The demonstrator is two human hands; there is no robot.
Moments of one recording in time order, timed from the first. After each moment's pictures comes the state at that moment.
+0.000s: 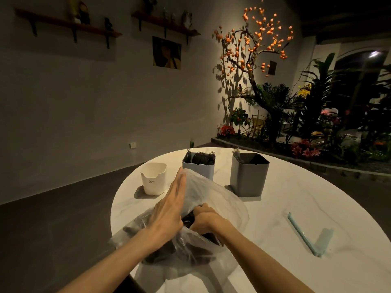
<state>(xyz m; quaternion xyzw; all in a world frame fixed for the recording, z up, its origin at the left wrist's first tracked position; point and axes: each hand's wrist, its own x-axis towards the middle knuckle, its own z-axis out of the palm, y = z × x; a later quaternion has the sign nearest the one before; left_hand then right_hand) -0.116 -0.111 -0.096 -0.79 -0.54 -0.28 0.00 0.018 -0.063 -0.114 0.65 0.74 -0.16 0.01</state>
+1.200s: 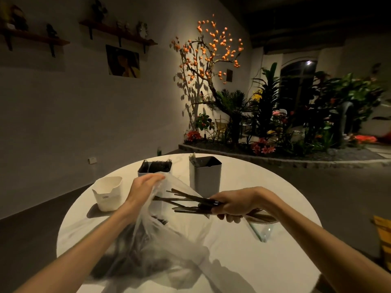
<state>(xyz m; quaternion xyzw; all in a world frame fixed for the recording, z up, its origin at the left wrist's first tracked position) -0.065 -0.055 -0.045 -0.56 -0.46 -0.53 -0.43 0.194 -0.137 0.009 0.57 0.76 -0.31 0.03</state>
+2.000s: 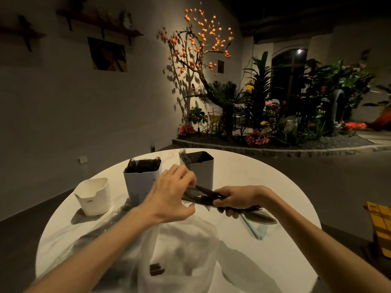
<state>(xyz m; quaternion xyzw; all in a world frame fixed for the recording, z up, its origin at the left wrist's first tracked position) 0.014 -0.078 -0.035 -0.90 -0.29 -0.29 0.13 0.243 -0.112 -0.016 0.60 0.69 -0.40 -0.07</state>
